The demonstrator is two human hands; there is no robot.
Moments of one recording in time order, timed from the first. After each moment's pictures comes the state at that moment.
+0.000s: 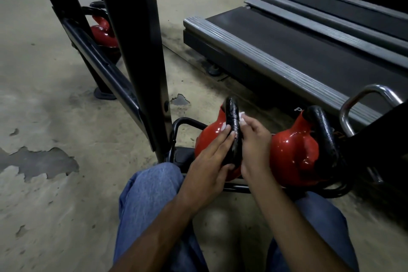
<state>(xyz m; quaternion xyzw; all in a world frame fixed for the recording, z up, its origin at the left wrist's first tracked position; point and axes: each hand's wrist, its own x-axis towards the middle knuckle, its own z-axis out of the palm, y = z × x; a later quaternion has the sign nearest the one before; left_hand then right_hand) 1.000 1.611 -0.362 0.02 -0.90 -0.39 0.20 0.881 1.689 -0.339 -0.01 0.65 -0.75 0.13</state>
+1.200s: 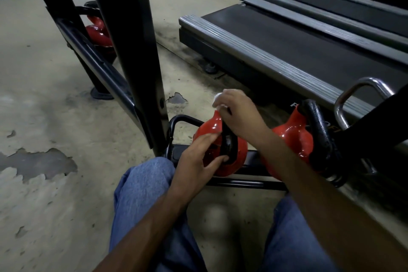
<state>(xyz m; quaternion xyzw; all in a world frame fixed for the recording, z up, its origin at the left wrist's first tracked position) 1.003 1.601 -0.369 0.08 -0.85 -0.44 0.27 0.834 1.678 -0.297 -0.47 0.83 -0.28 -0.05</state>
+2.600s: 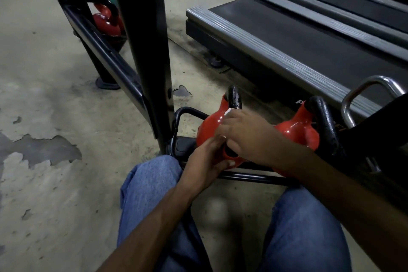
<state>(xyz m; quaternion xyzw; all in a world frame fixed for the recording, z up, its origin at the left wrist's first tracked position) 1.000 1.606 -0.393 0.11 -0.86 -0.48 0.16 0.884 1.713 -0.271 -0.64 0.77 0.03 0.01</state>
